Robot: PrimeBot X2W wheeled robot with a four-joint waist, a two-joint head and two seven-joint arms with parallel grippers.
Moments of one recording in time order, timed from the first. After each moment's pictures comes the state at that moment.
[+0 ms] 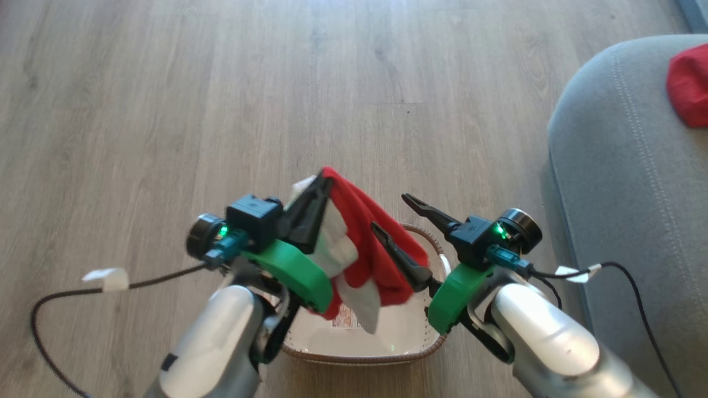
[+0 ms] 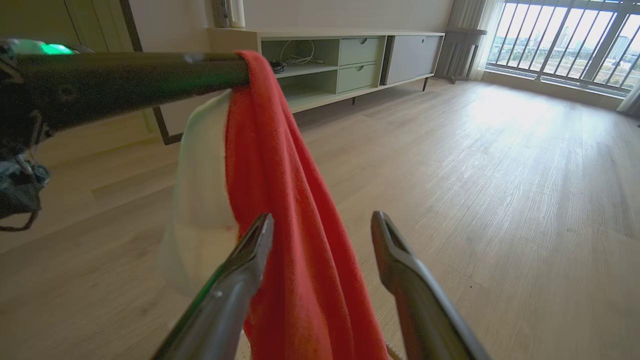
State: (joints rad) left arm -0.37 0.11 -0.53 0.21 -0.41 0.02 -0.16; right arm -0.45 -0.17 0.68 0.46 0.31 0.13 -0.26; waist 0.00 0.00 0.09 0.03
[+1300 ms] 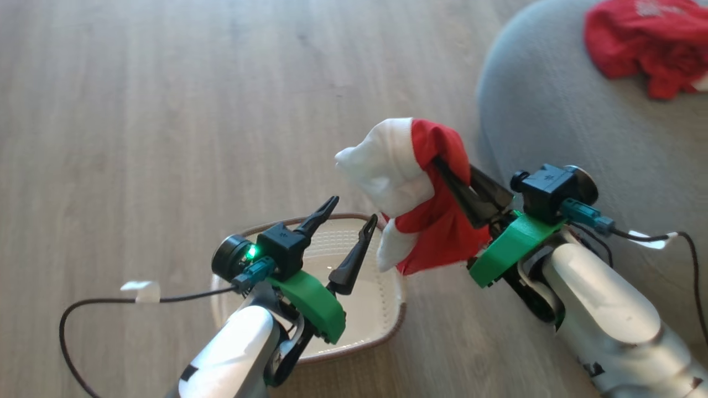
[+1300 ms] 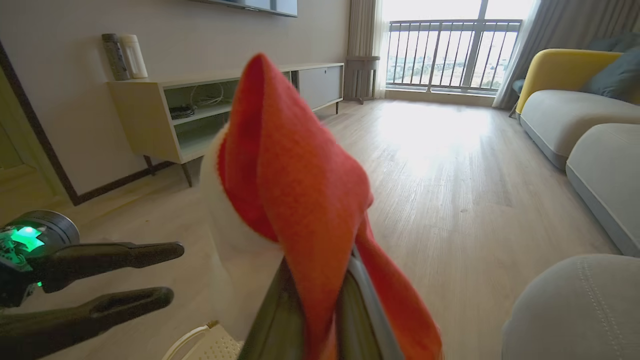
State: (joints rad) left arm -0.36 0.11 -0.64 0.31 -0.41 -0.03 -0.23; right arm -0.51 -0.30 0.62 0.33 0.47 0.13 -0.26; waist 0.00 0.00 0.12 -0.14
